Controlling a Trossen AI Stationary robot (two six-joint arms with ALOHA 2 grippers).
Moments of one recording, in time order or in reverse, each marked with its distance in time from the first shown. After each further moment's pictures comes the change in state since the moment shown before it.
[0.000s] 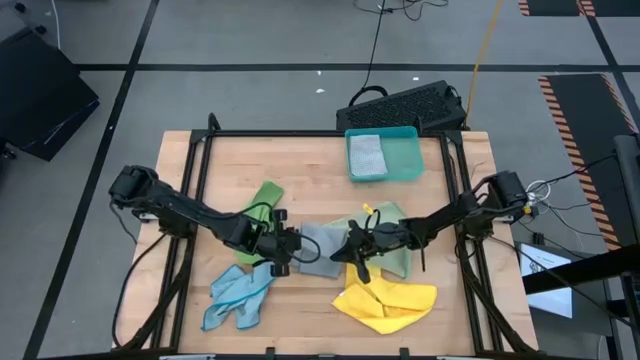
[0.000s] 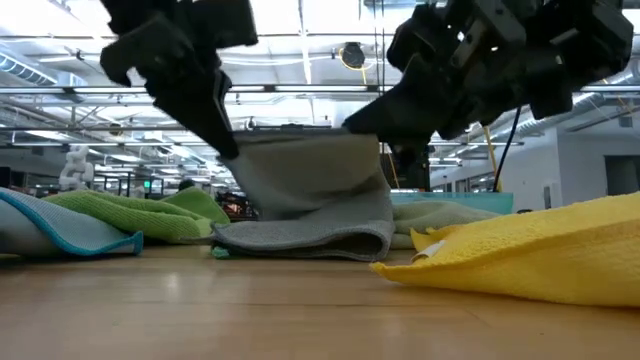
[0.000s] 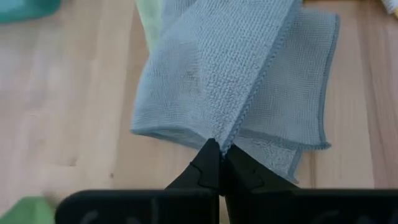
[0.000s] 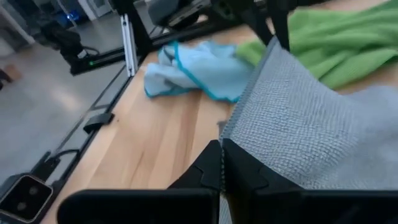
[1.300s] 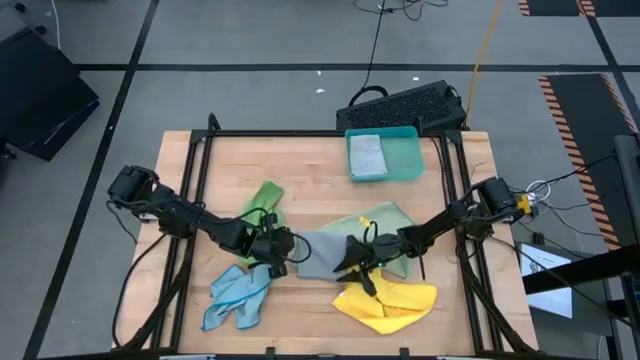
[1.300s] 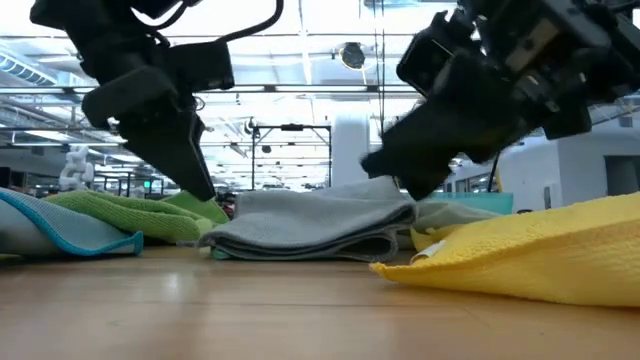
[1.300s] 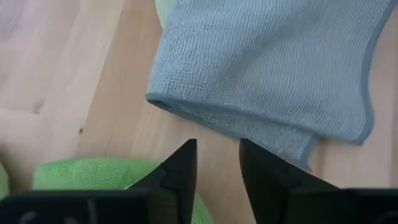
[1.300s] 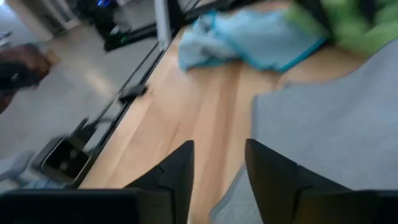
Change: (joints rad) left arm -0.032 -0.006 -0.151 0.164 -0.022 -0.215; right arm 0.043 0.090 -0.003 0.093 -0.065 0.022
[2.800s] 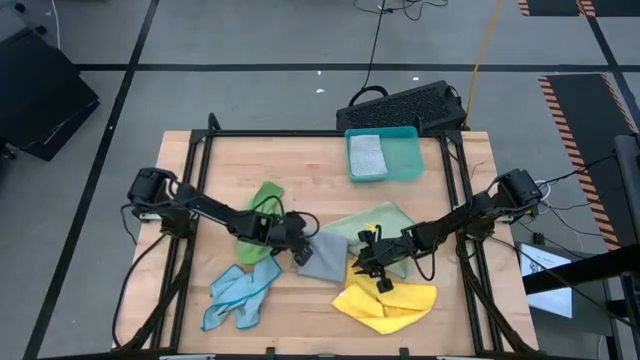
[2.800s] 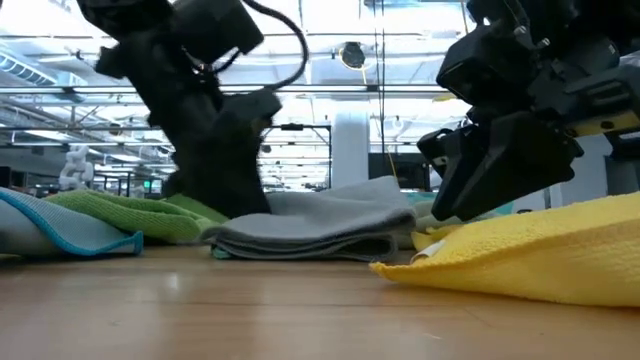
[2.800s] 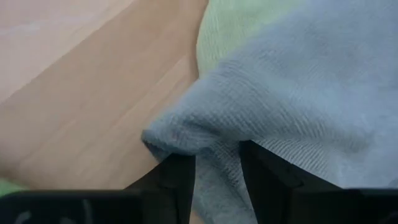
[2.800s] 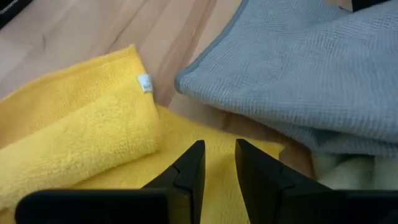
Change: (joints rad) left arm 0.154 0.152 0.005 0.256 0.147 -0.436; right arm 0.040 -0.197 0.000 -0.597 0.096 -0.365
